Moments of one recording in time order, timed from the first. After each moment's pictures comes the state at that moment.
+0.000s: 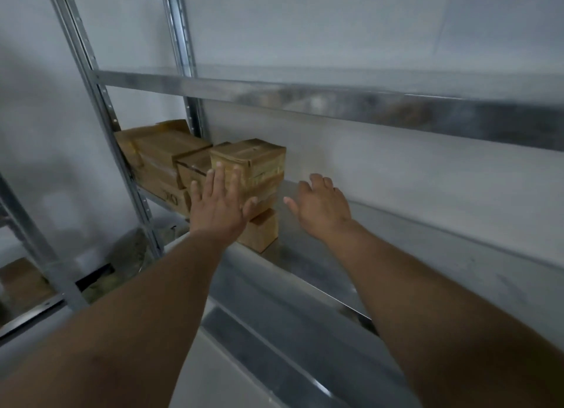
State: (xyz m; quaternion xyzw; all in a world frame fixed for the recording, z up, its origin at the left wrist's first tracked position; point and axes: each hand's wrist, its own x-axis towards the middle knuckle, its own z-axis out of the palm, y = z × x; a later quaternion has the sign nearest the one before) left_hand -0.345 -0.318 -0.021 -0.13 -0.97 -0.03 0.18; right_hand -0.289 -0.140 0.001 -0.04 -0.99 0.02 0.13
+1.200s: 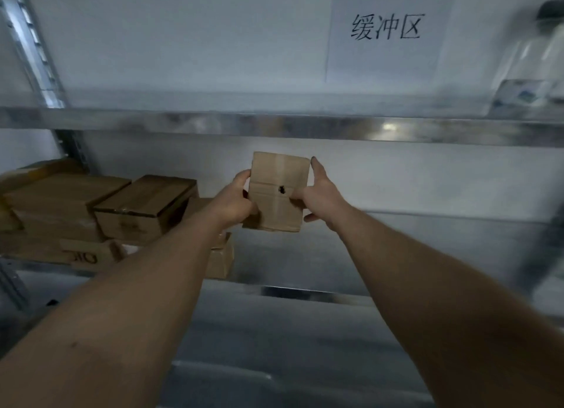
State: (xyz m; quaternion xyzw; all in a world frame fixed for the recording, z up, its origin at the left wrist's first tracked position) left_hand -0.366 -0.291 0.049 -0.37 -0.80 -0.44 -0.18; right_hand -0.249 -0.160 0.050 -0.31 -0.78 0.49 0.22
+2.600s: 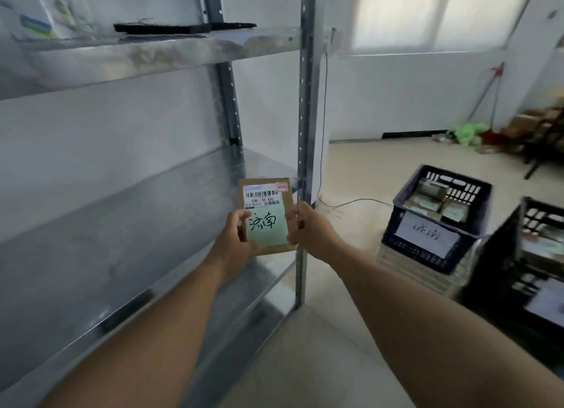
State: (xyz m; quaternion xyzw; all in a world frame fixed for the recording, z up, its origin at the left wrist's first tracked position) left_hand 0.110 0.018 -0.097 -0.62 -0.56 -0.33 -0.45; right_hand 0.281 0.012 -0.090 -0.66 -0.59 0.34 0.32
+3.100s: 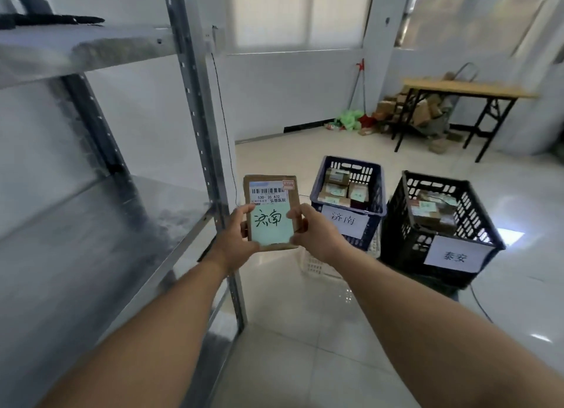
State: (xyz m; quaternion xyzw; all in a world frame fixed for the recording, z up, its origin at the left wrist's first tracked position) left_hand 0.252 0.124 -0.111 -0.74 -0.36 -0.23 -0.52; right_hand 0.410 0.024 -0.084 -0.77 -0.47 0.26 0.35
